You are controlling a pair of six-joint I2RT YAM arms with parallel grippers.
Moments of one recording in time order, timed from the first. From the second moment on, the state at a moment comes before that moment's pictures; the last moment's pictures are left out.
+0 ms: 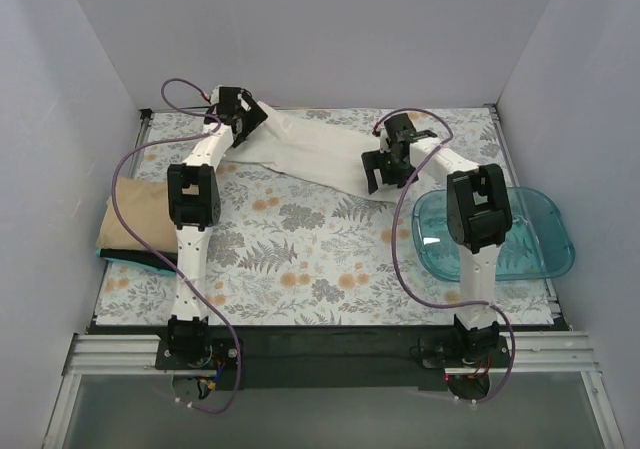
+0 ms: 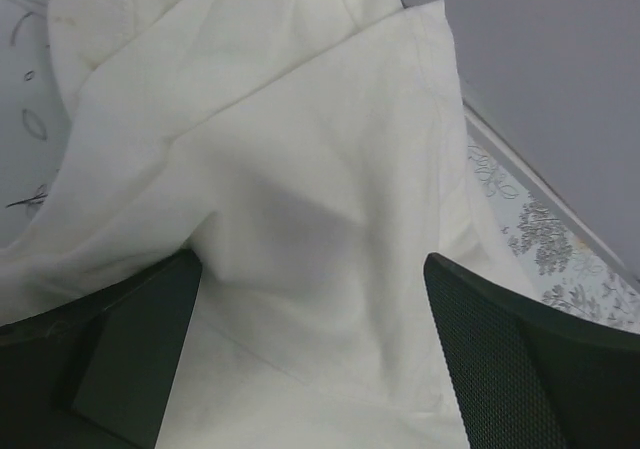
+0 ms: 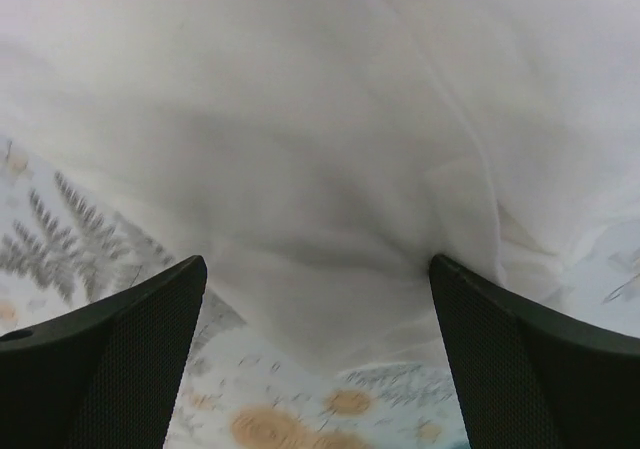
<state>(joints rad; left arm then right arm) -0.10 2.60 2.30 -0.41 -0.07 -0.78 0.31 2.16 1.69 -0.68 -0.11 0.04</state>
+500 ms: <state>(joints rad) -0.08 2.68 2.33 -0.20 0.20 -0.94 1.00 1.61 0.96 -0.42 -0.25 0.26</state>
